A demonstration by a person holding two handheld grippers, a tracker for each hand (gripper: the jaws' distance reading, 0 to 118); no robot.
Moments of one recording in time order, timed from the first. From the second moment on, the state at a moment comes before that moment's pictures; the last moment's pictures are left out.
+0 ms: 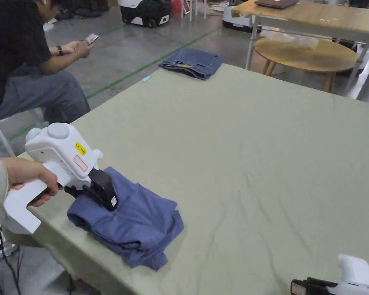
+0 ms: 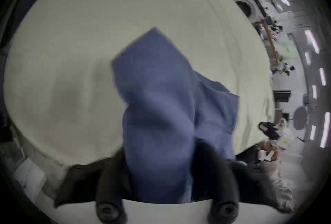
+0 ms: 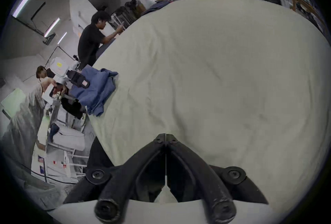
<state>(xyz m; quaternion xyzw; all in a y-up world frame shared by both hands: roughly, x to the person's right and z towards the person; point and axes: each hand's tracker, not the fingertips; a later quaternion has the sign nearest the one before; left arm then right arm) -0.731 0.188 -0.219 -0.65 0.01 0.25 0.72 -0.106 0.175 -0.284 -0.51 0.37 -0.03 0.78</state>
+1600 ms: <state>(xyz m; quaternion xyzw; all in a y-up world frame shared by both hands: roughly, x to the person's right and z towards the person) -0.252 0.538 -0.229 0.01 0.06 0.01 1.00 0.109 0.542 -0.234 -0.02 0.03 -0.01 1.00</state>
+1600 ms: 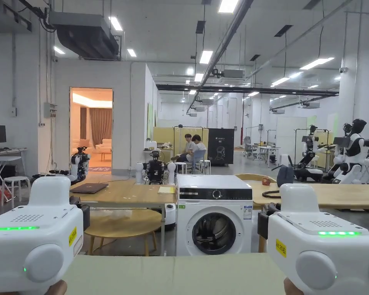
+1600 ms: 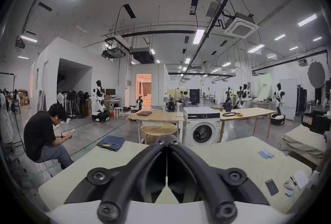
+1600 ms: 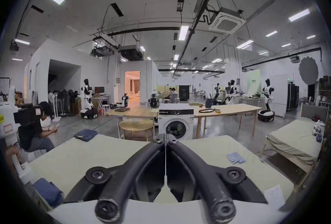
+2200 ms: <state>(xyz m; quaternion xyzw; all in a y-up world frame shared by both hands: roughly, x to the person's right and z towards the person) -0.233 0.533 -0.241 0.00 0.04 0.00 1.00 0.108 0.546 -0.240 -0.01 0.04 -0.02 1.00</state>
